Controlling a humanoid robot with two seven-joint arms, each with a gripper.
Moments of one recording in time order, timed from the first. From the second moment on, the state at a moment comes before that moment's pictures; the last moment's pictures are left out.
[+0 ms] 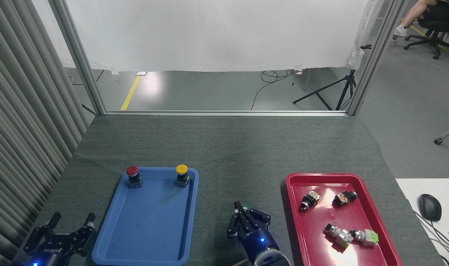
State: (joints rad) left arm 0.05 0.33 0.18 -1.35 -1.20 -0.30 0.20; right arm -0.22 0.09 0.44 -1.09 1.42 0.06 -0.08
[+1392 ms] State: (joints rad) left arm 0.04 0.33 0.18 -1.34 -1.20 -0.30 0.20; right arm 0.11 -0.15 0.02 -1.55 1.36 0.03 -0.14
